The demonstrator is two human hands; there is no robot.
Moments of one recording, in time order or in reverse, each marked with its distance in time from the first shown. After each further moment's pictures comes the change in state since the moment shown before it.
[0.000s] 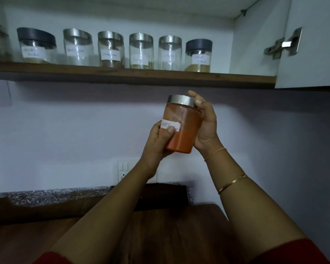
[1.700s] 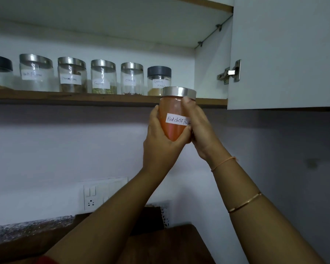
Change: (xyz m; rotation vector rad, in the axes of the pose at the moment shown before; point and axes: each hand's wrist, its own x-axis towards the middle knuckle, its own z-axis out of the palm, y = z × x) left_hand 0.037 0.021 0.118 0.543 0.303 0.494; right_hand -0.001 -0.099 -0.043 -0.545 0.070 -0.004
